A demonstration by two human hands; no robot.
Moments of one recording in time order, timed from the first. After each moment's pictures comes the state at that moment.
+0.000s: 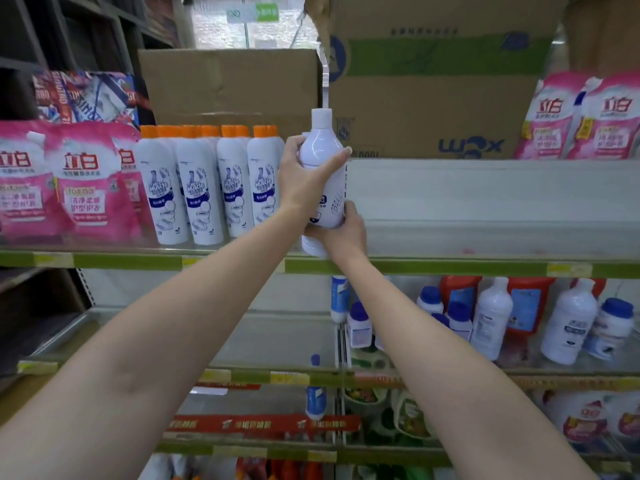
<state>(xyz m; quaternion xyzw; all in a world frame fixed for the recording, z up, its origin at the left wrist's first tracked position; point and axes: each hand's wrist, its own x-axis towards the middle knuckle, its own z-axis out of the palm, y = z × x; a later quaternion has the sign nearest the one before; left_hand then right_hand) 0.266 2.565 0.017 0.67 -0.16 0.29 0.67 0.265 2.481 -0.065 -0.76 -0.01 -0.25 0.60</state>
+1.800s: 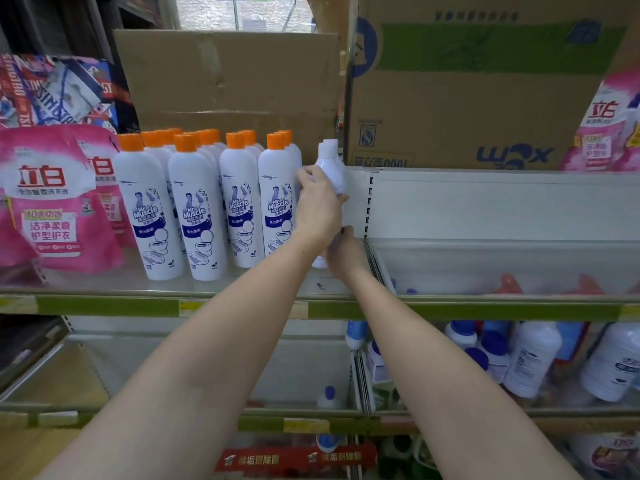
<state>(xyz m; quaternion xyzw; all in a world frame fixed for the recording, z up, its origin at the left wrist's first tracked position) 0.418 2.581 0.001 0.90 -0.09 0.29 0.32 0.405 2.516 -0.080 -0.87 0.07 -0.16 0.46</state>
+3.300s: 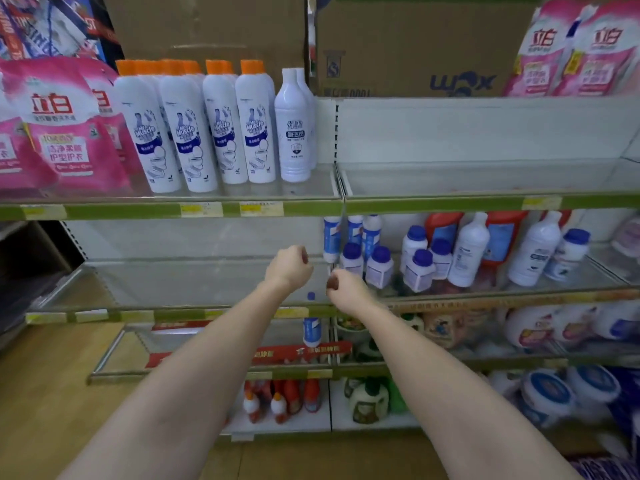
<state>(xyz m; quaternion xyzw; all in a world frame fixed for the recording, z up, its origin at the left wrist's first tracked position) 0.224 2.615 -0.200 0.96 -0.07 0.02 0.28 0.171 2.469 -0.233 -0.94 0.03 0.01 0.34</state>
